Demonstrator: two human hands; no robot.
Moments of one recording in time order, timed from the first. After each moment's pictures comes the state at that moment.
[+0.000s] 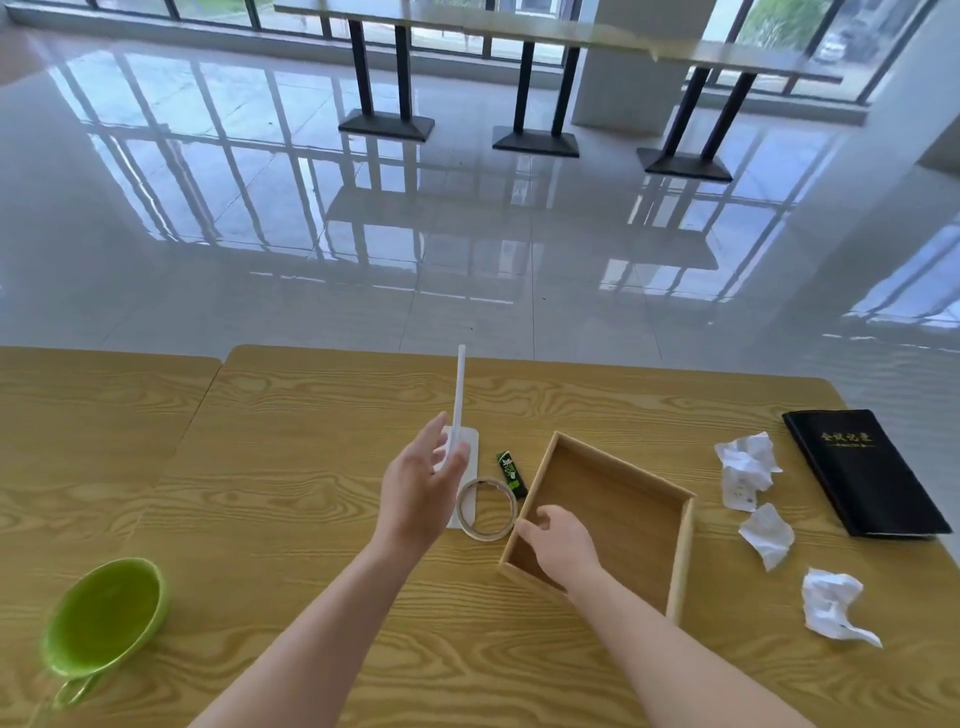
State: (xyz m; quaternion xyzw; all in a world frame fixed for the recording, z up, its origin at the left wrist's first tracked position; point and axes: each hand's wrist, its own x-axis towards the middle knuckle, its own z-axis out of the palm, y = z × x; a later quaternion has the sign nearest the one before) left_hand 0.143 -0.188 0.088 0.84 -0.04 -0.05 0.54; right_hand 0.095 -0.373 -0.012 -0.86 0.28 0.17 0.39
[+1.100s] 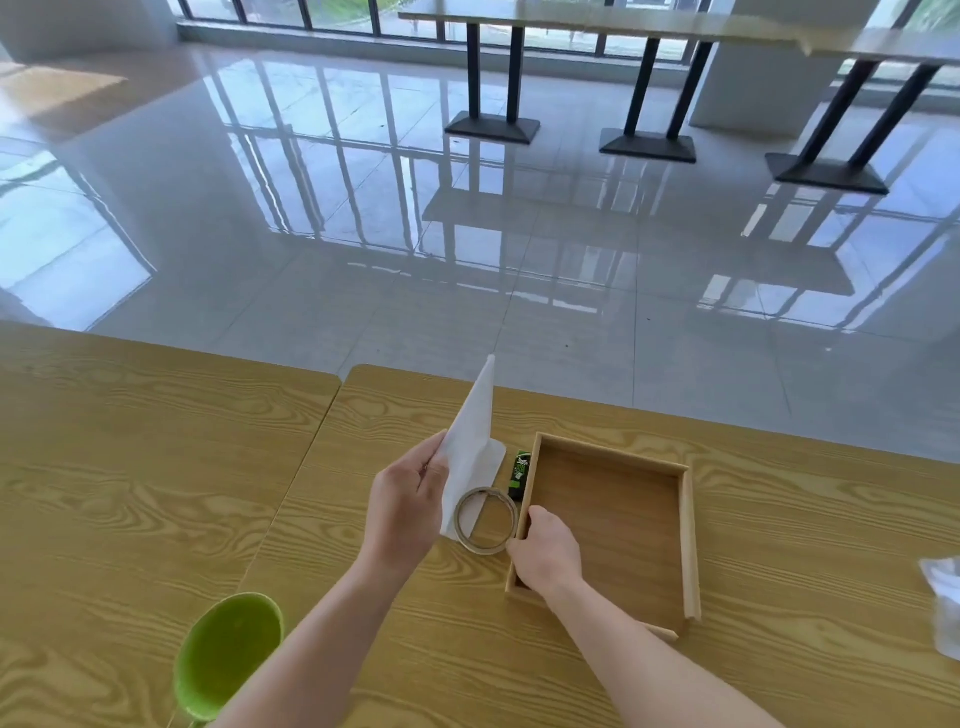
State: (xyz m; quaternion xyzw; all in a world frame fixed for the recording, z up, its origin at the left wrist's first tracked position) left_hand 0.230 -0.050 0.086 0.83 0.01 0.01 0.56; right_hand 0.226 -0.217 -0.030 -0.91 0.16 0.18 0.32
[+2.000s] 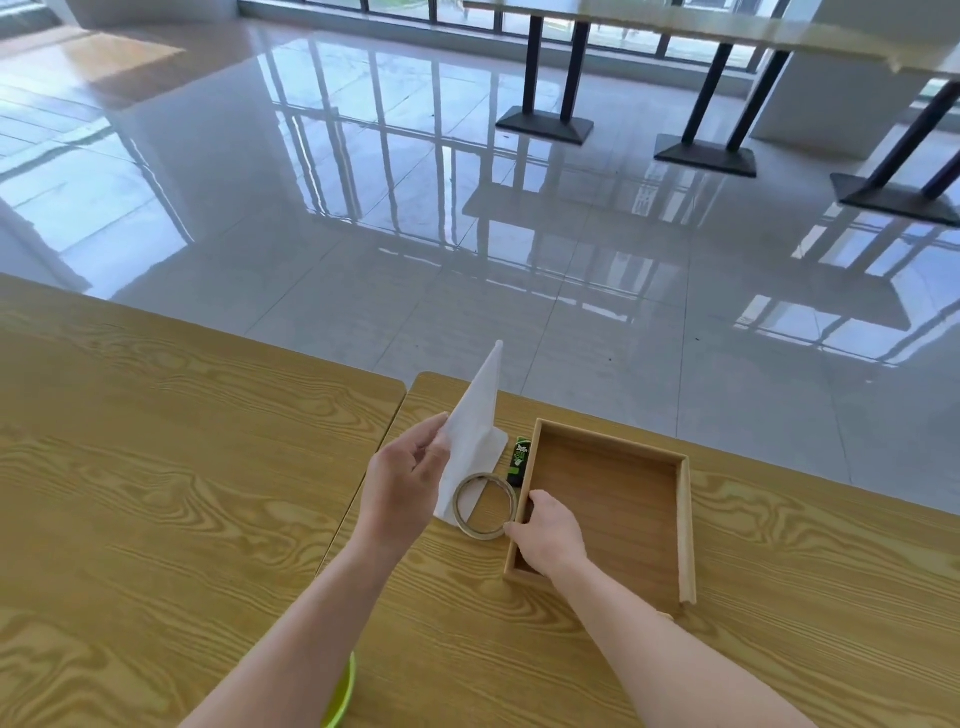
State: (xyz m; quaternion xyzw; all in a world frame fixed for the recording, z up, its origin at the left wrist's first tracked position) left_hand 0.284 0.056 0.078 0.80 0.05 0.03 0.59; right_hand 0.299 -0.127 -0.031 -0.92 0.11 0.21 0.33
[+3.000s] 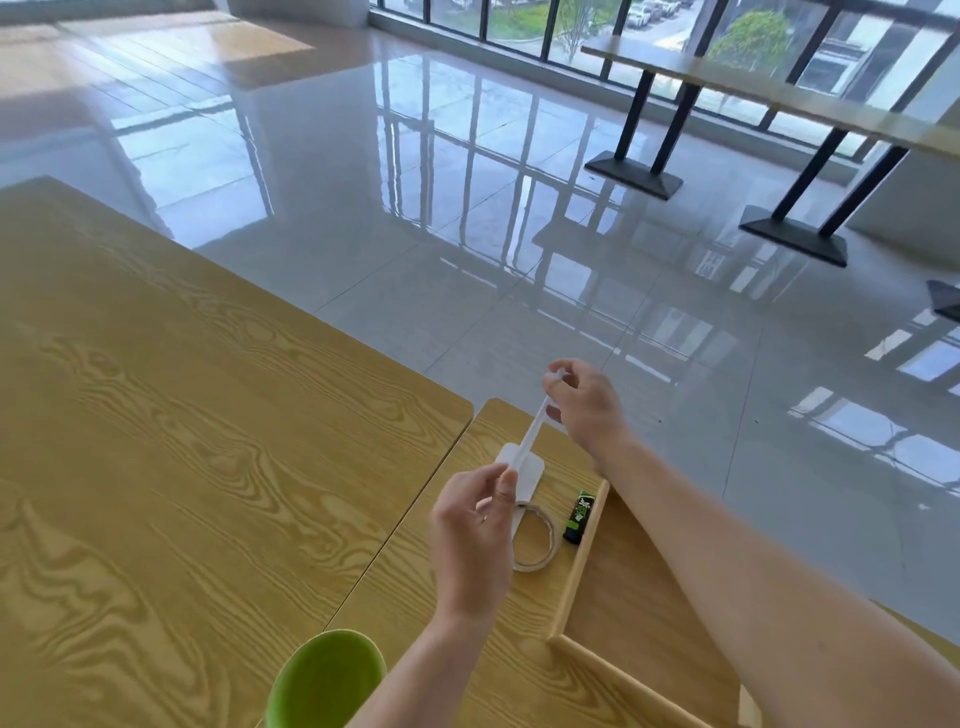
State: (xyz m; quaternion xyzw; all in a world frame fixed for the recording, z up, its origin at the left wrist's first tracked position) left_hand 0.273 0.047 0.060 0.72 0.19 0.25 0.62; right_hand 0.438 -0.043 0.089 -0.84 -0.02 0.09 0.53
